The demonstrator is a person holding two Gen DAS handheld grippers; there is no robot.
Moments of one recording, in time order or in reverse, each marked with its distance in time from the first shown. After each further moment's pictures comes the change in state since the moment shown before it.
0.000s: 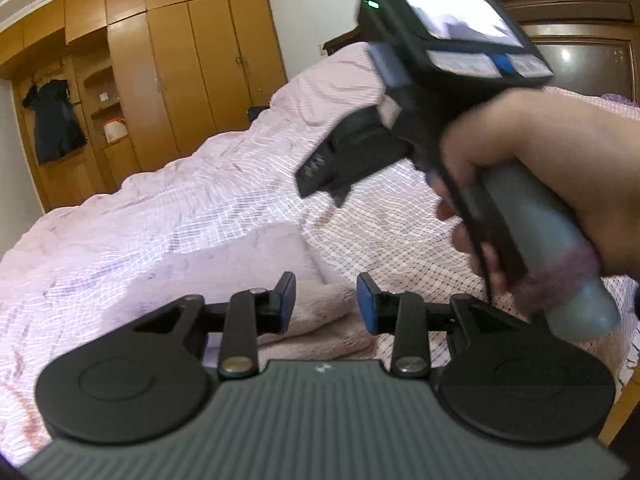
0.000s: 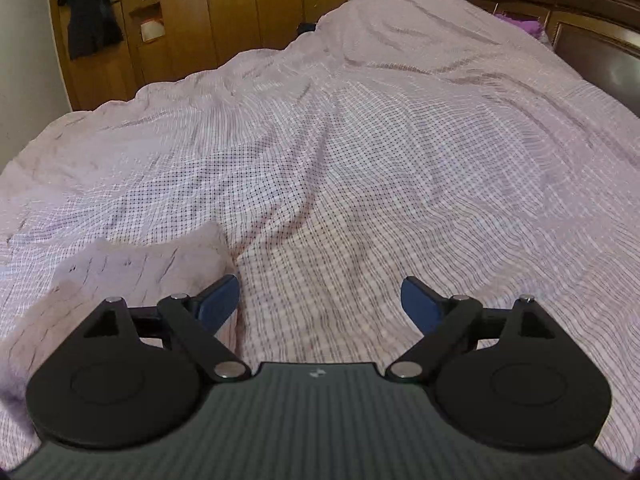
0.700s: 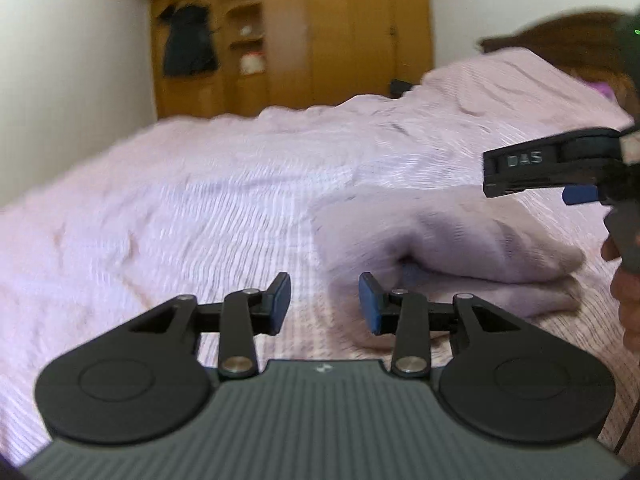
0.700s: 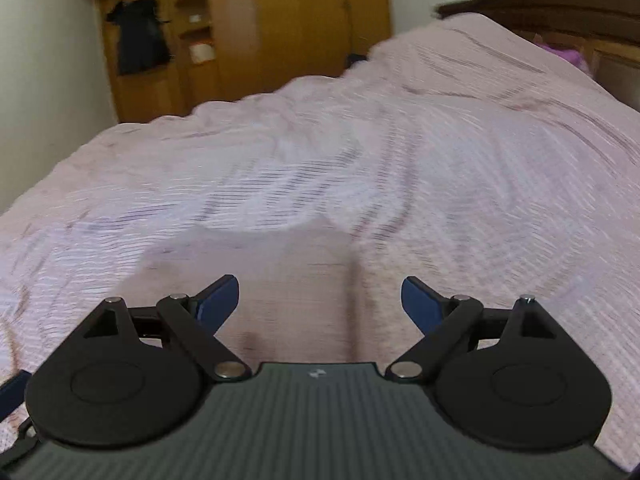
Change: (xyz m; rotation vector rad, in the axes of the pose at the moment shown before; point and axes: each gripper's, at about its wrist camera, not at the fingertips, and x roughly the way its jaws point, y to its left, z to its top) left arm -0.011 0.133 -0.057 -0.366 0.086 0.310; right arm -0.020 0.097 -0.044 -0.070 -0.123 0.159
